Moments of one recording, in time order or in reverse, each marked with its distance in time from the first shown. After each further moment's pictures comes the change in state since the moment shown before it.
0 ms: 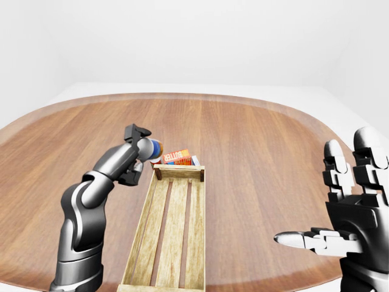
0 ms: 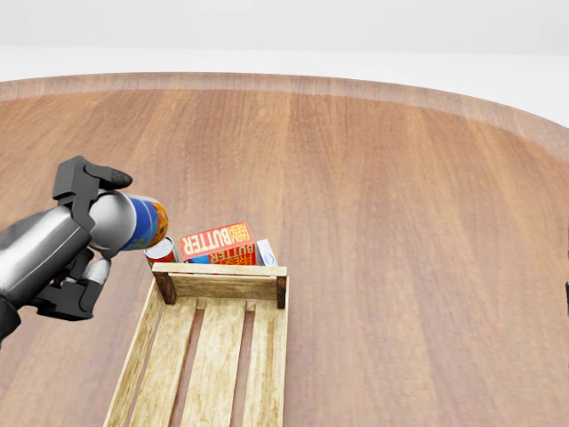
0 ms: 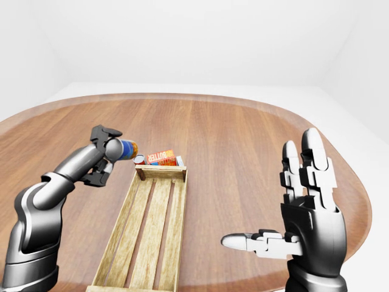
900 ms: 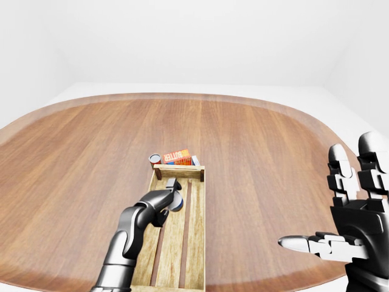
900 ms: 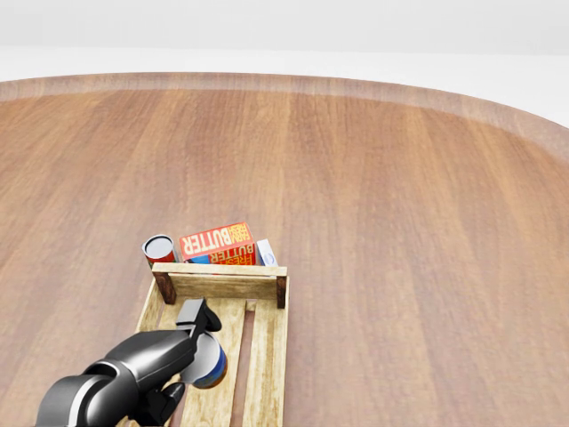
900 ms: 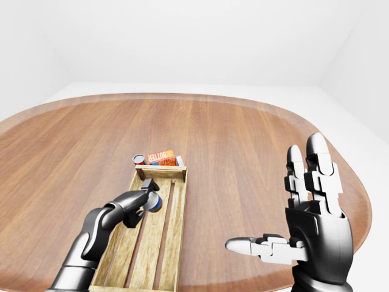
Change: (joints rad) left arm 0.132 -0.166 -0.241 0.384 0.335 -0.165 0.000; right arm 0.020 0.039 -0.055 -0.007 0.012 0.000 0.051
